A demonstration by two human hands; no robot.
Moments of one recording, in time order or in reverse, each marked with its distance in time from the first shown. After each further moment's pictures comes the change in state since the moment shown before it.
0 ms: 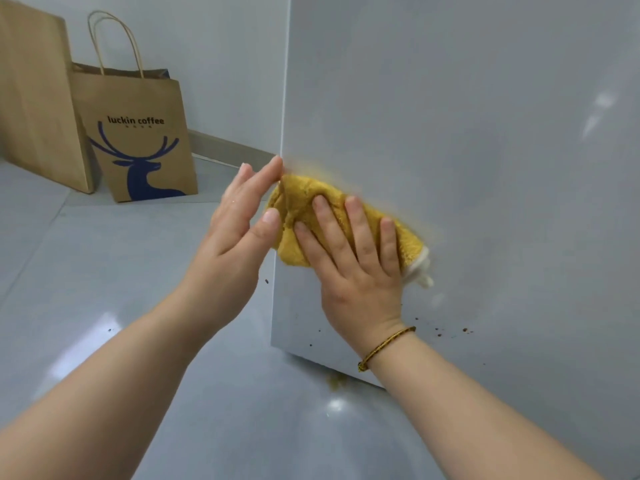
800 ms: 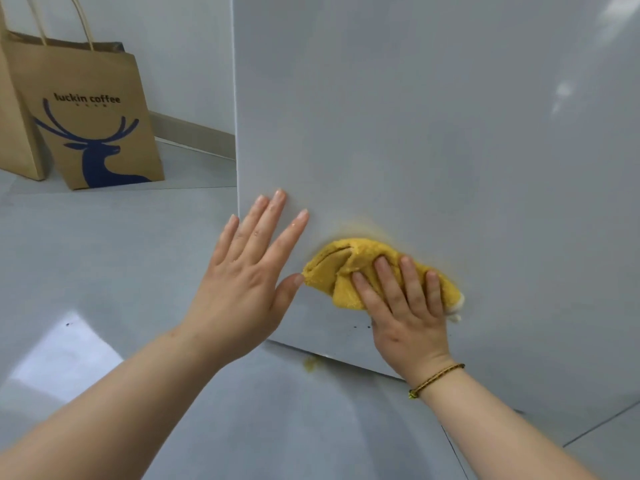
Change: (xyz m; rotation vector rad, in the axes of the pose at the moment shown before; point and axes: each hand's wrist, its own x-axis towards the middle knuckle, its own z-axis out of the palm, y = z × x) left_hand -0.026 -0.047 0.045 0.899 -0.051 0.325; right_hand -0.105 0.066 -0.026 -0.164 -0.151 -0.124
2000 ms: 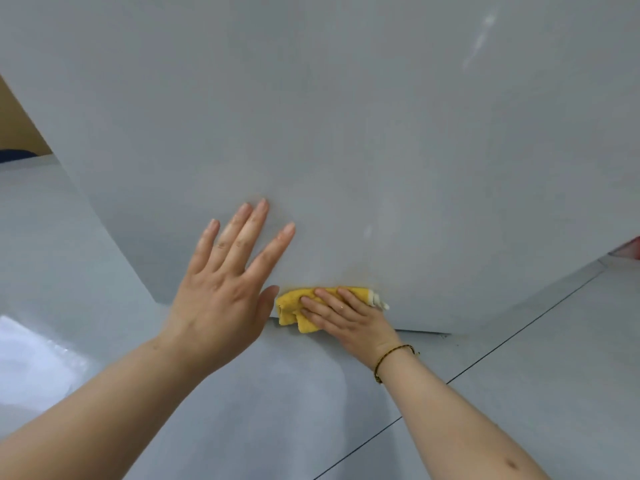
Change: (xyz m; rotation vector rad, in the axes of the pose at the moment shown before) left_hand -0.017 0.094 0.066 0.047 -0.021 0.198; right_hand -0.160 0.036 0.011 -0.012 -0.358 -0.326
